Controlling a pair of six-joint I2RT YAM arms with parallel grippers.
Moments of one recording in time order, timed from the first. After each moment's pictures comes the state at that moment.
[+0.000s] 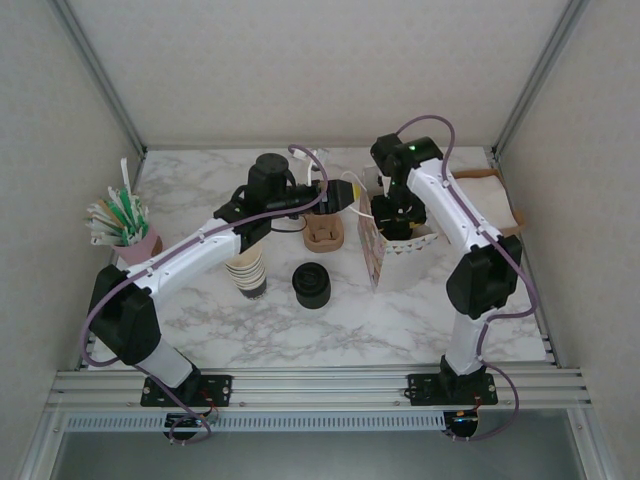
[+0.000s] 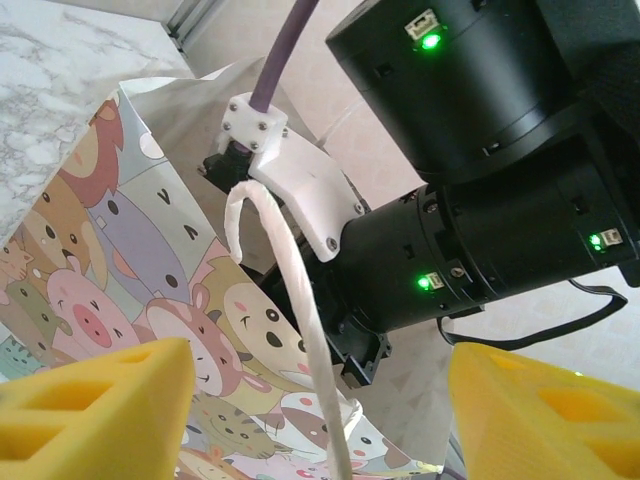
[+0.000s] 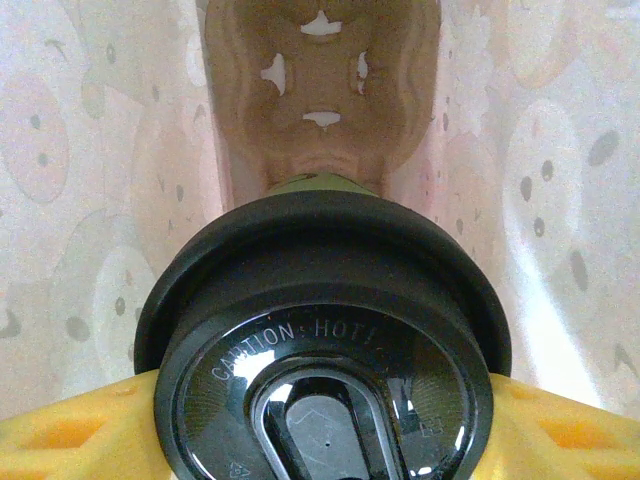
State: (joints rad) left arm -0.61 1.57 1.29 0.05 0.54 -0.73; right arm 0.44 1.87 1.91 -1.53 0.07 0.24
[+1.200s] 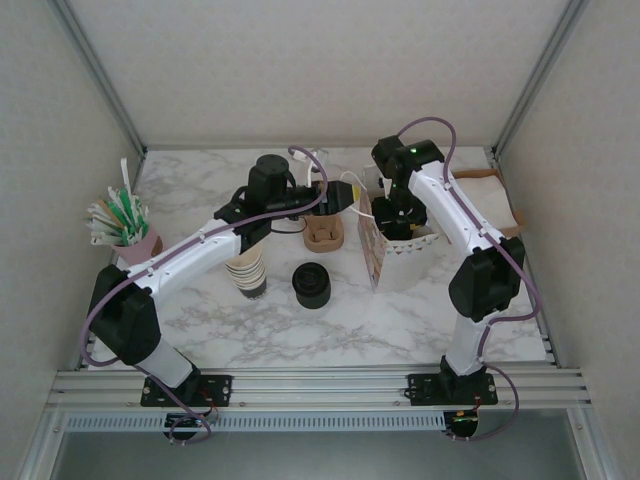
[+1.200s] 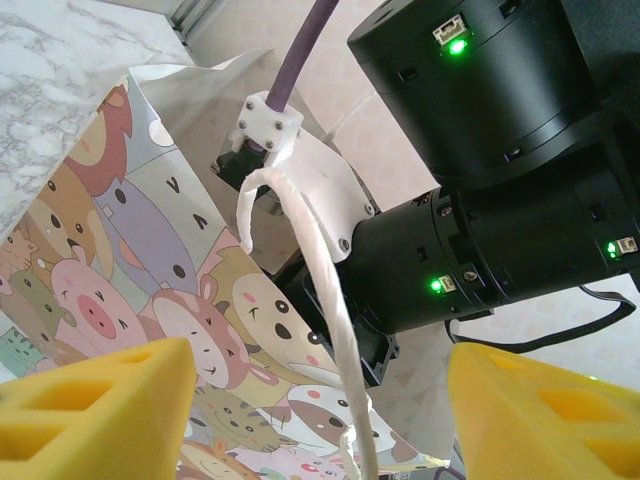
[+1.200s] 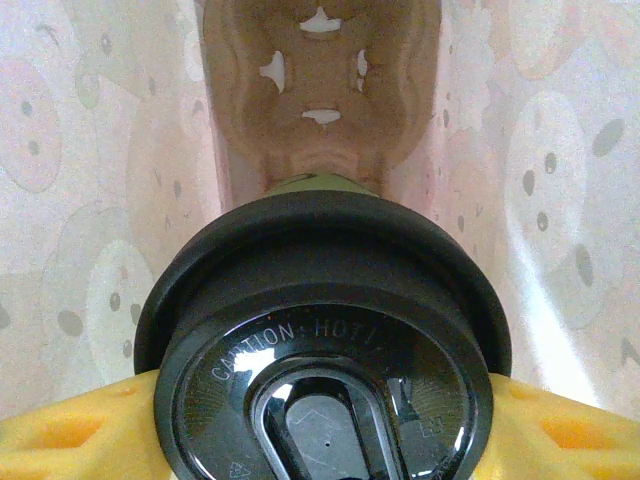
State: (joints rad) left arm -0.61 1.57 1.28 0.05 0.54 -0.73; right arm 0.44 1.86 1.87 -1.50 0.07 0.24
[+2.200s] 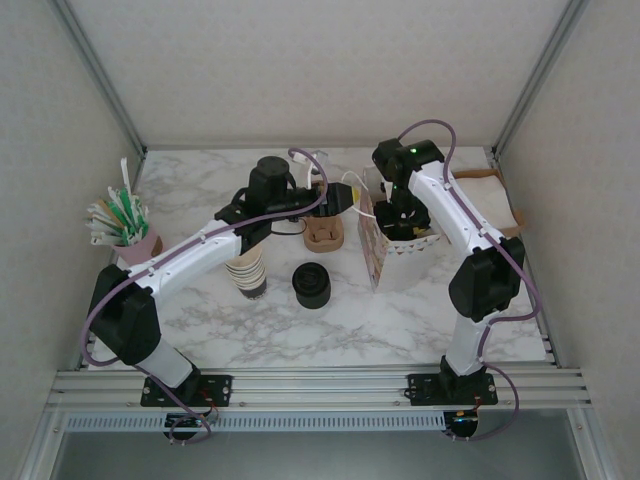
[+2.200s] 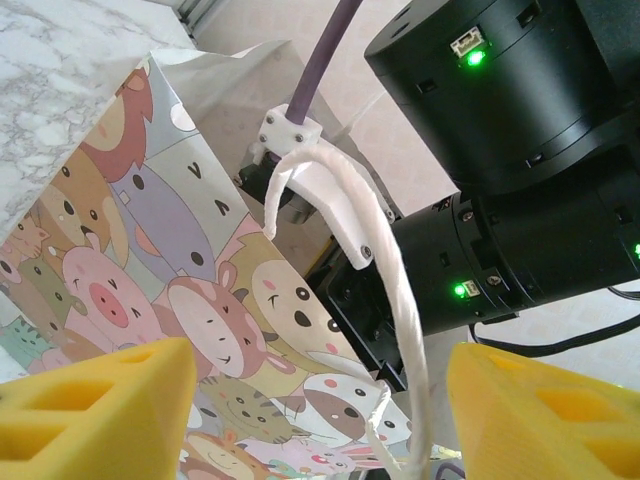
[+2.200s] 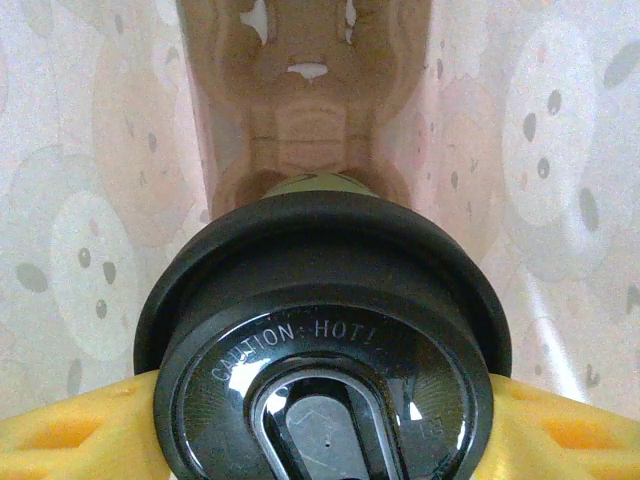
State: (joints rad) left arm -0.61 1.57 1.27 0.05 0.53 -0.74; right arm 0.44 1.86 1.87 -1.57 0.08 0.24
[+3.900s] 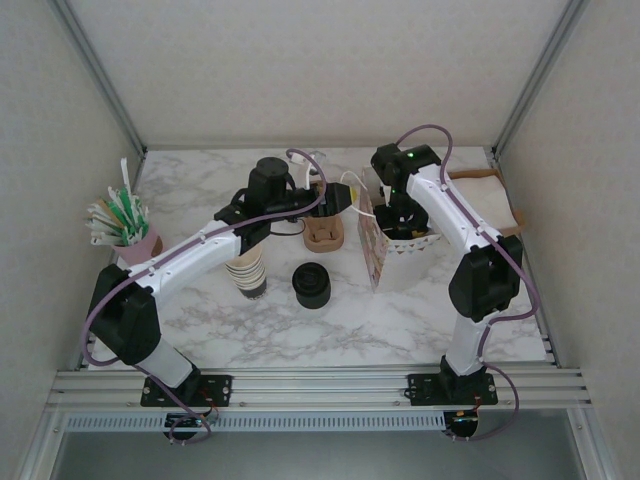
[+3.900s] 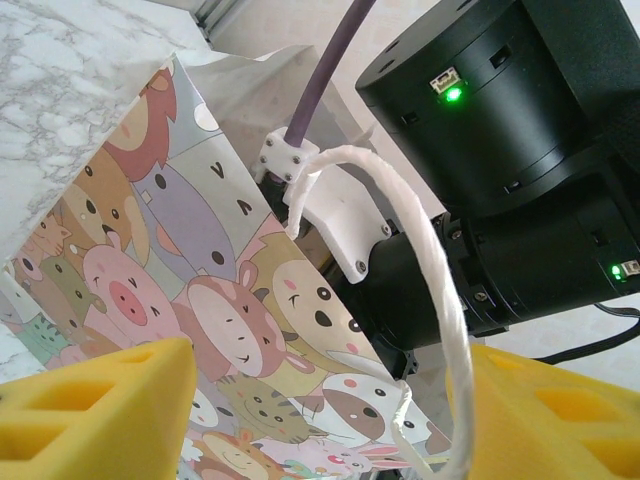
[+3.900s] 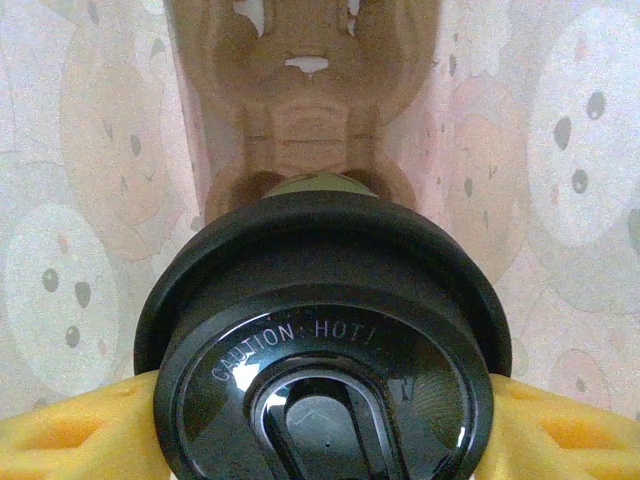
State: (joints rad) left arm -0.60 1.57 1.26 0.05 0.52 -0.74; right arm 0.44 1.86 1.81 -1.52 0.07 0.24
